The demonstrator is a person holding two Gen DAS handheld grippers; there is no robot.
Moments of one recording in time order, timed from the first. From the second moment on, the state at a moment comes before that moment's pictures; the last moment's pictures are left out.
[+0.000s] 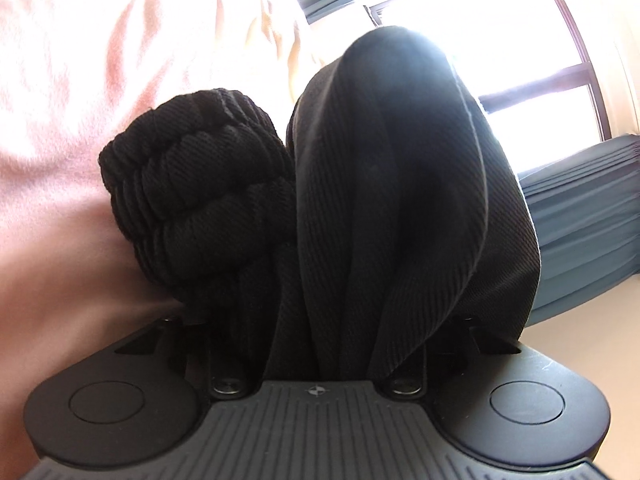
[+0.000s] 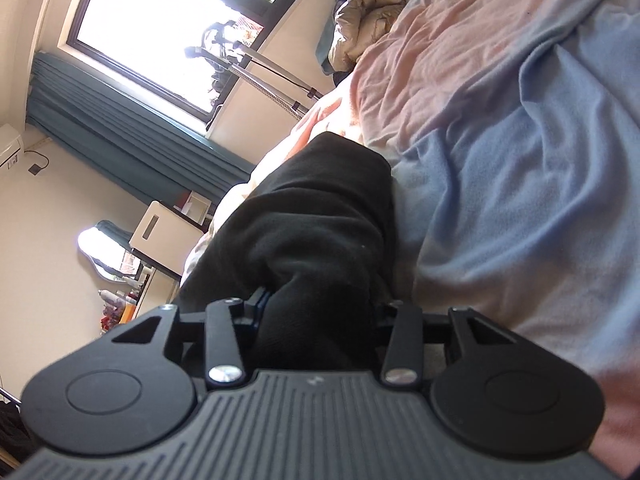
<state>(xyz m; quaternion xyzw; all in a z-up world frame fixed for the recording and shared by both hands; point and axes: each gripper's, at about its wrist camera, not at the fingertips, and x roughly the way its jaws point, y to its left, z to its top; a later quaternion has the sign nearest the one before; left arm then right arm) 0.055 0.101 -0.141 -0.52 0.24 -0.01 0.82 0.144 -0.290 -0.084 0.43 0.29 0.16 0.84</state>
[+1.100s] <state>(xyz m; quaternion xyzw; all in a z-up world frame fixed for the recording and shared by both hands) 0.175 -0.225 -0.062 -0.47 0.26 -0.31 0.79 0.027 -0.570 0.042 0.43 -0.06 -0.02 0.90</state>
